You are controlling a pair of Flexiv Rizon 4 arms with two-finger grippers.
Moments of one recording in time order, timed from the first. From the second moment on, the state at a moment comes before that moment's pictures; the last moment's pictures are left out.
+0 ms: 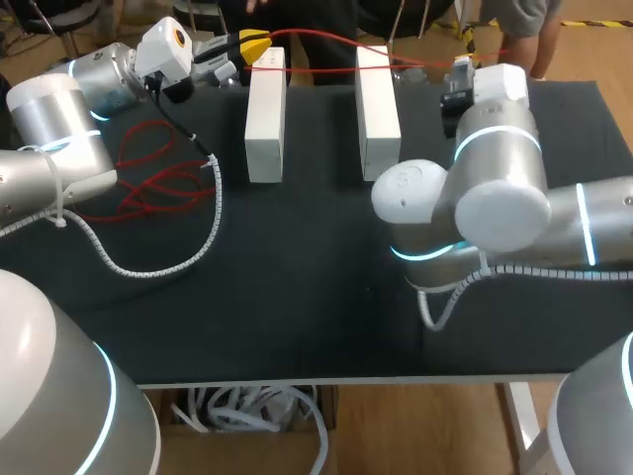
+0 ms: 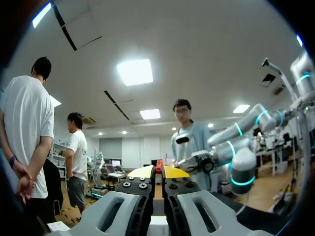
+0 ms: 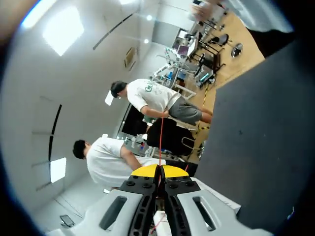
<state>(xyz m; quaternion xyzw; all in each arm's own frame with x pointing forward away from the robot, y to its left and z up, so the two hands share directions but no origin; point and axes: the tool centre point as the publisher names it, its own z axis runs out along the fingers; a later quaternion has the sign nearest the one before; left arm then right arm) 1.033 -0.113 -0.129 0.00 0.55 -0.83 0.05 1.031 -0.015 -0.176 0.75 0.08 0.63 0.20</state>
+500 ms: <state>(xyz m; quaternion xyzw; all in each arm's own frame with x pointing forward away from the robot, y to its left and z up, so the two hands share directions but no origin) 1.033 -0.118 -0.143 0.00 0.58 -0.82 0.04 1.031 -0.016 -0.160 0.77 0.15 0.56 0.28</state>
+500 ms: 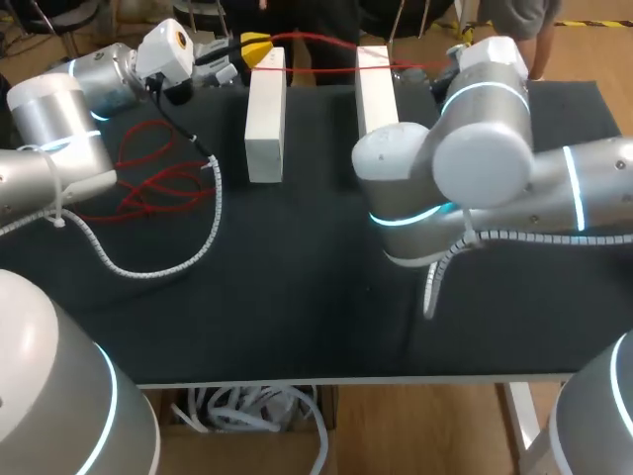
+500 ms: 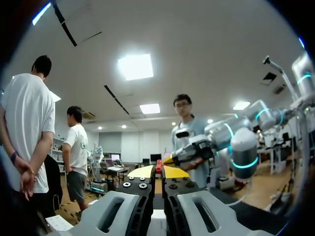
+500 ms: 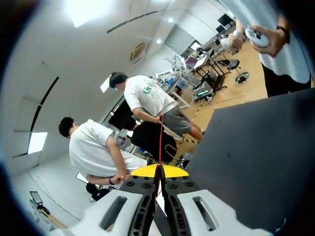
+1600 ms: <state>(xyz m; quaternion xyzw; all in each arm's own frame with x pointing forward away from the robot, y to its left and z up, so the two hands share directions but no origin) 1.044 -0.128 -0.111 -0.01 0.83 -0.56 -0.07 1.036 -0.011 -0.165 0.73 0.17 0.58 0.32</state>
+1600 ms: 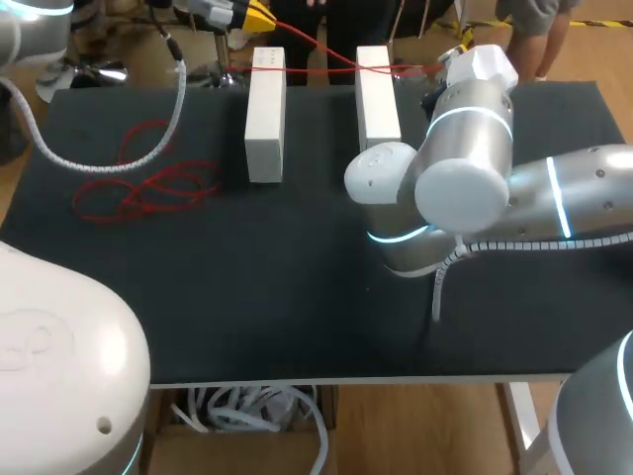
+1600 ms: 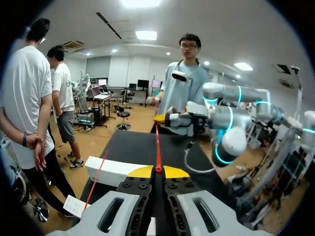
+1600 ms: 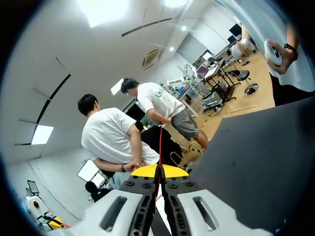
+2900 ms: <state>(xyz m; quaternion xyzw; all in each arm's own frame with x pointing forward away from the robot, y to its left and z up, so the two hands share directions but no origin) 1.044 -0.143 -0.098 0.01 0.92 -0.38 -0.05 1.033 -0.007 -0.158 0.71 0.18 0.58 0.34</state>
